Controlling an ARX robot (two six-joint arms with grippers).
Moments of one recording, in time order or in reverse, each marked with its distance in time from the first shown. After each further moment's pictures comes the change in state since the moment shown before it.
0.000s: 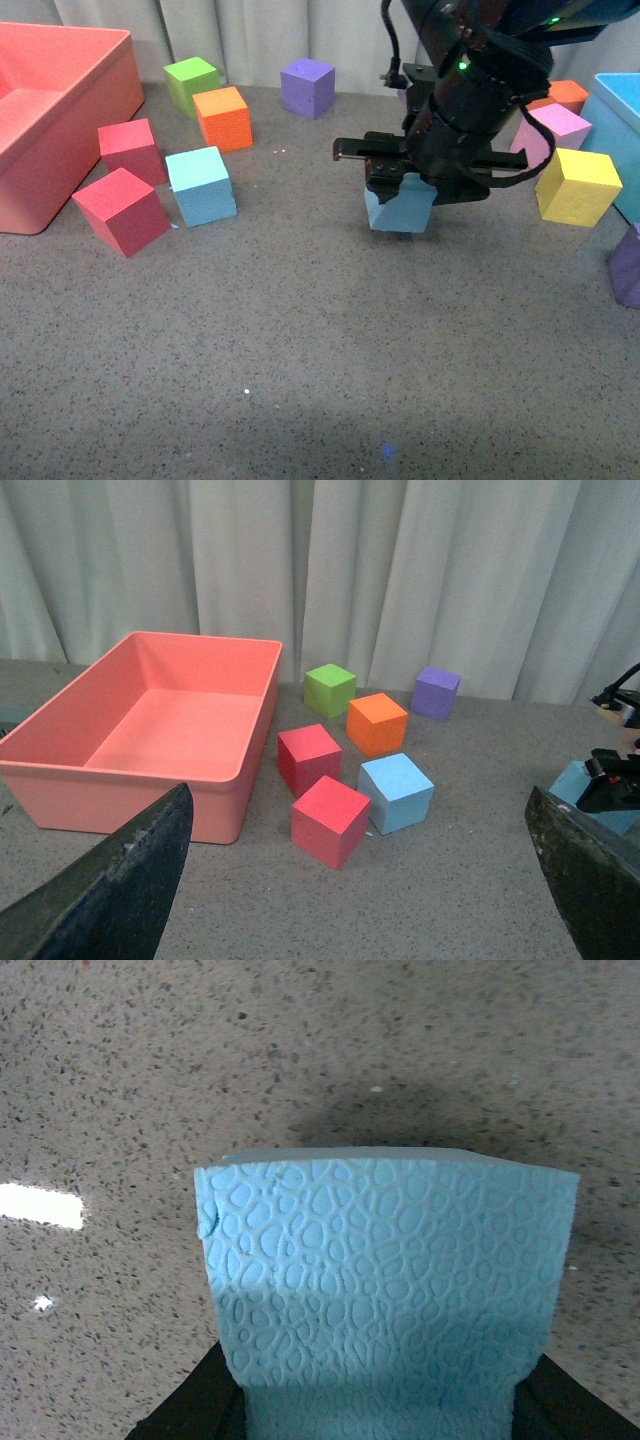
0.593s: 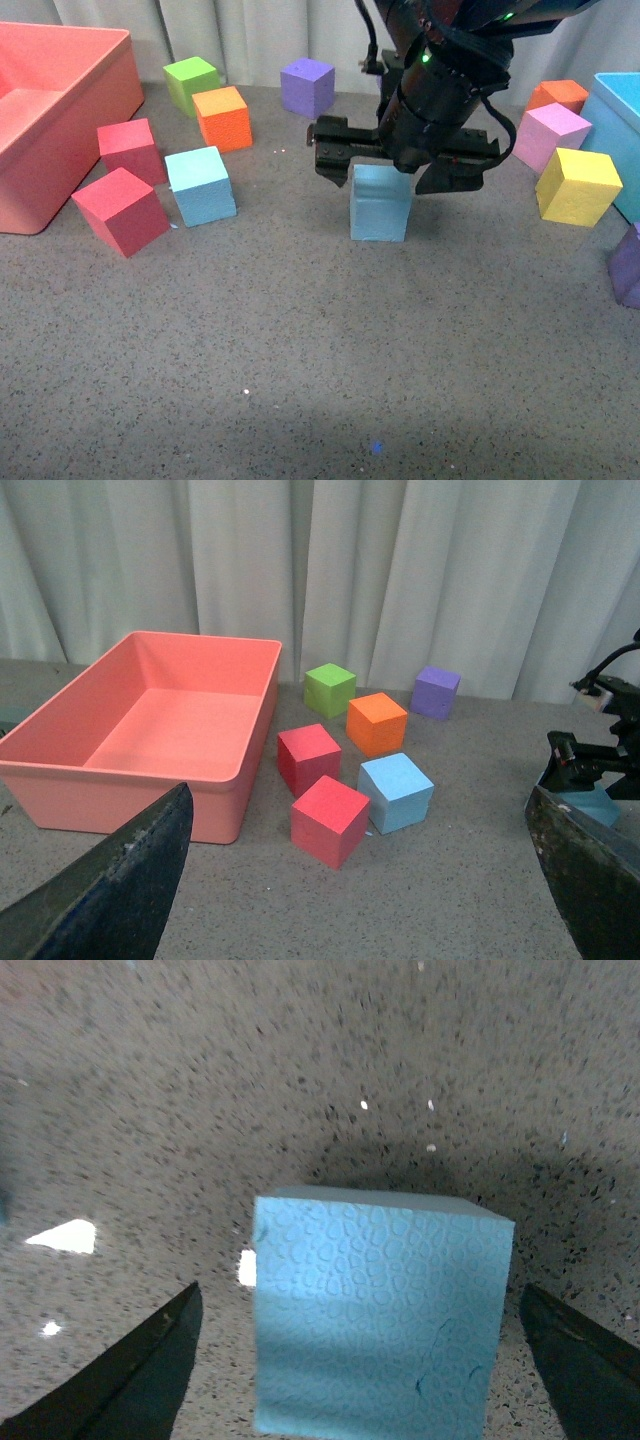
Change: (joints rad) left arm 0.000 0.000 0.000 0.000 0.000 0.000; right arm 0.039 0.026 0.064 0.021 0.023 0.053
